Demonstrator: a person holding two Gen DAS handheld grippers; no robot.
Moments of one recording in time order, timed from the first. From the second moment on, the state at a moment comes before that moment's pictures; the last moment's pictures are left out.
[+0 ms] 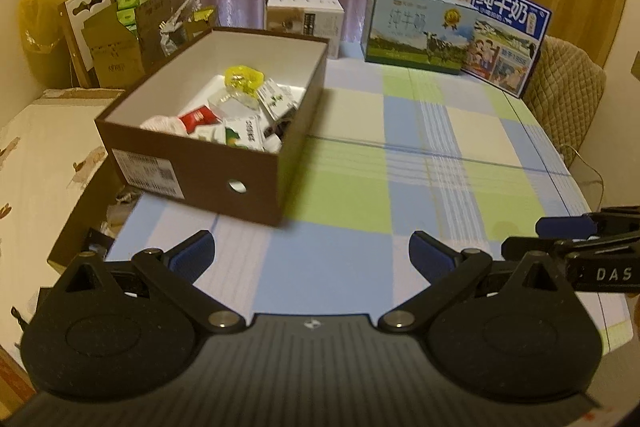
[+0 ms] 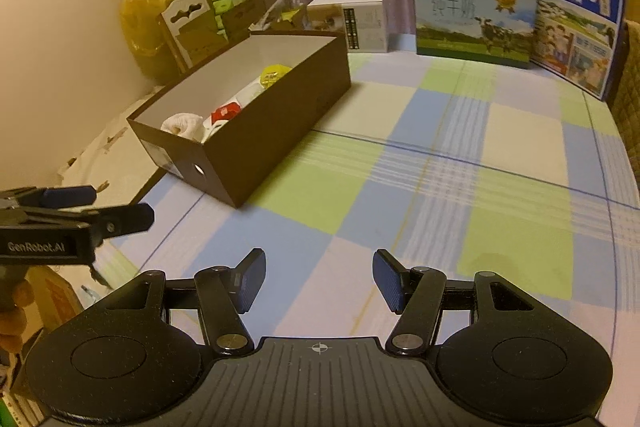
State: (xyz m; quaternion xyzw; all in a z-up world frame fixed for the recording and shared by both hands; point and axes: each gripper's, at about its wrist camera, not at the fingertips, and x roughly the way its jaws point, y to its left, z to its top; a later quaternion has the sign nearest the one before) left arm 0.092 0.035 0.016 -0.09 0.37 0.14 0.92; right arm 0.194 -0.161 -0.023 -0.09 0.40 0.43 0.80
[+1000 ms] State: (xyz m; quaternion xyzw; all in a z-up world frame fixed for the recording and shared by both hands) left arm 0.056 -0.012 0.017 -0.08 0.36 0.16 0.91; right arm 0.171 -0.220 -0.012 -0.08 0.39 0.44 0.80
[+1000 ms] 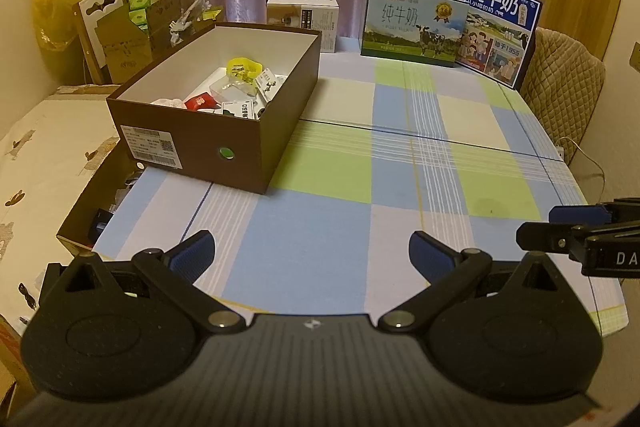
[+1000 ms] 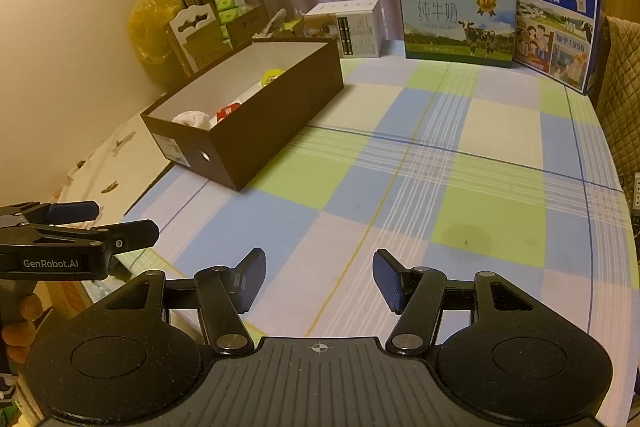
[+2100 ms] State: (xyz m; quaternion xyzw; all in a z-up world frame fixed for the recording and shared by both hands) left arm 0.068 -0.024 0.015 -0.07 0.36 0.13 0.92; right arm 0.177 -0.222 -0.012 -0.08 0.39 0.44 0.80
